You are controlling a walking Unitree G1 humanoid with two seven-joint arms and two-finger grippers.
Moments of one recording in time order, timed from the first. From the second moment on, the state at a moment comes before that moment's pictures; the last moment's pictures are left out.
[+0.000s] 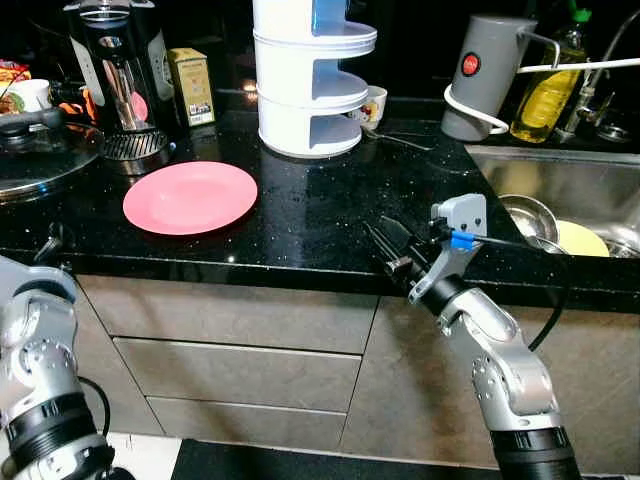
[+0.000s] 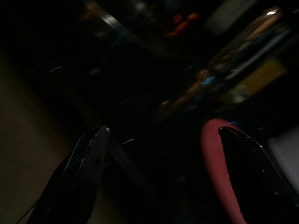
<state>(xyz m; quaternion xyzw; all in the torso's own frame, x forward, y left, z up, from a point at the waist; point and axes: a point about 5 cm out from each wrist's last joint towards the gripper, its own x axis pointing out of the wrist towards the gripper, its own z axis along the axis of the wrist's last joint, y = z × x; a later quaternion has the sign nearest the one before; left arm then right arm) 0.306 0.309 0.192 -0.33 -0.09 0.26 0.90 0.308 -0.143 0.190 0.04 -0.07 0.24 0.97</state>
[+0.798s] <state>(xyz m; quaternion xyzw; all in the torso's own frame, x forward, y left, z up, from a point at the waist) 0.339 0.299 0.197 -0.39 -0.09 0.15 0.90 0.313 -0.155 0.187 -0.01 -0.05 0.20 0.98</state>
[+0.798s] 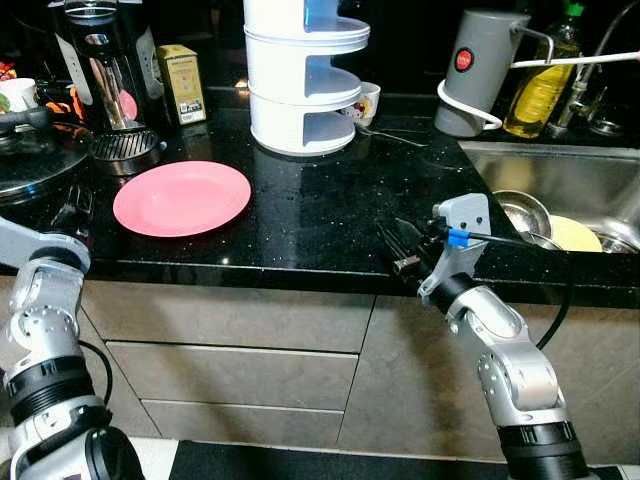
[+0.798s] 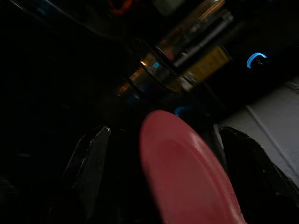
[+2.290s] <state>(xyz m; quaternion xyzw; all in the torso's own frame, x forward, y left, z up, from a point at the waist) 0.370 0.254 0.184 -0.51 0.06 0.05 0.86 0.277 -0.120 0.224 0.04 -0.08 0.41 0.91</state>
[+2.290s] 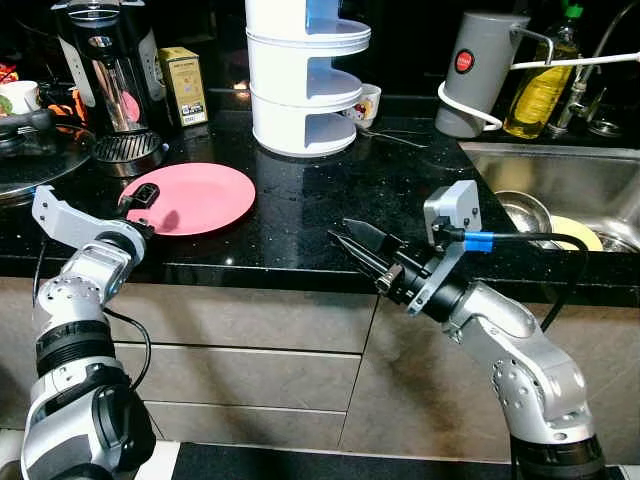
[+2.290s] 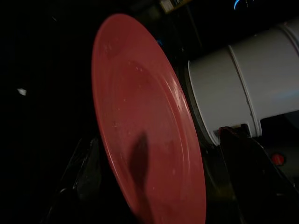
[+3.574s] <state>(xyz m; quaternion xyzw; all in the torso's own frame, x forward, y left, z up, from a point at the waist) 0.364 0.178 0.239 -0.37 -0.01 -0.12 0.92 0.294 -0.136 0.223 0.05 -0.07 0.31 0.95</state>
